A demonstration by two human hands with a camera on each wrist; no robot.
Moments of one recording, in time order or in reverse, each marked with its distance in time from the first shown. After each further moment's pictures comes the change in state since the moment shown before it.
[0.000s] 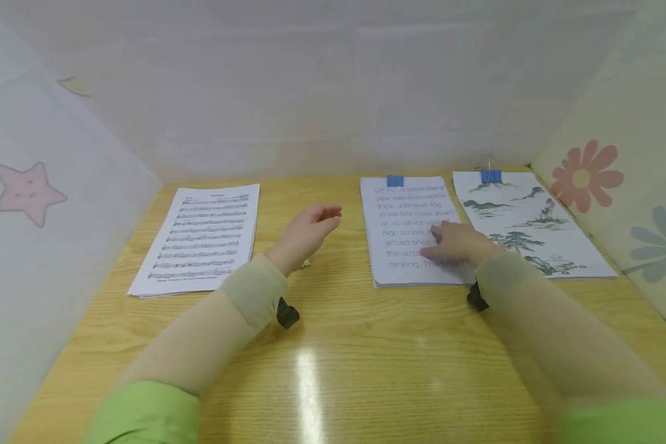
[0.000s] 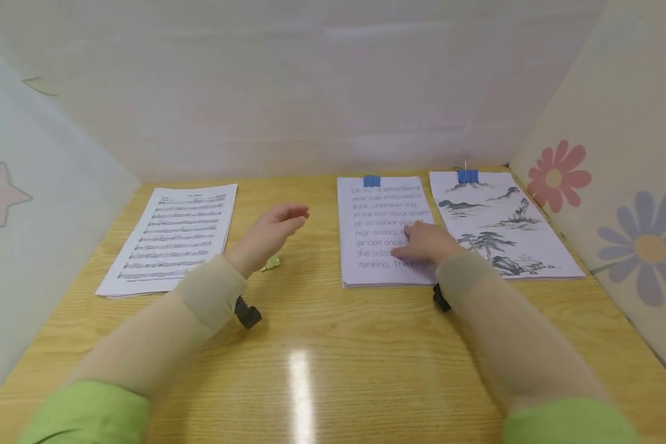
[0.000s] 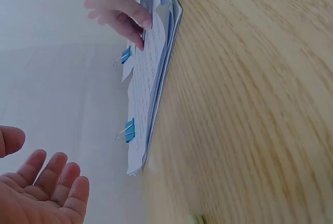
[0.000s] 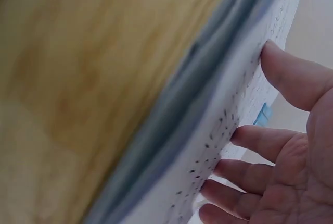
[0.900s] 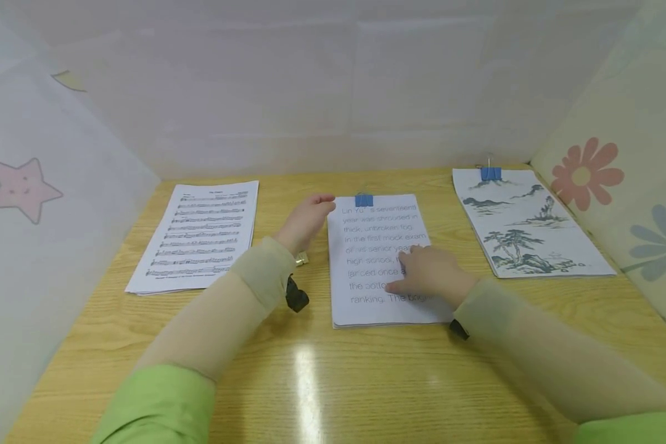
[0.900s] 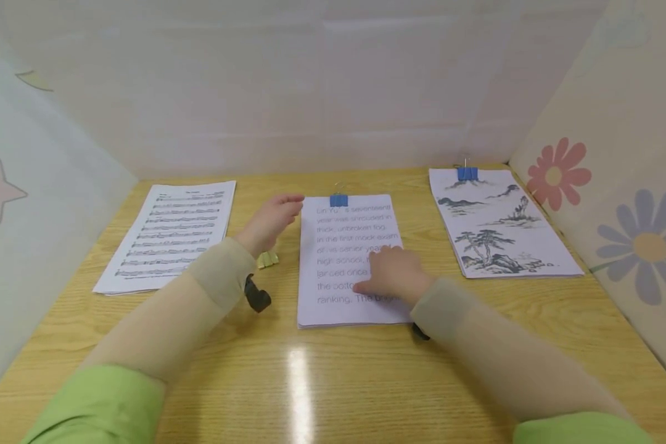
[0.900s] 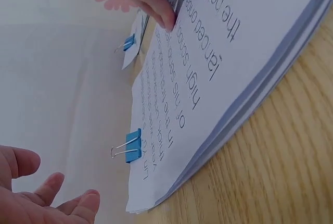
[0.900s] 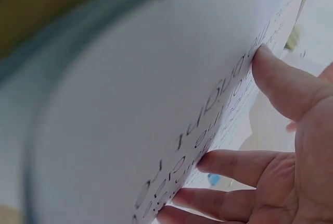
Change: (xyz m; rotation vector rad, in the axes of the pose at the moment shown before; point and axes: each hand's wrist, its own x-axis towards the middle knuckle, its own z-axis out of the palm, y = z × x) left_hand 0.028 0.005 -0.002 -0.099 0.074 -0.172; right_hand -0.040 -0.081 0.033 -0.247 0.013 -0.062
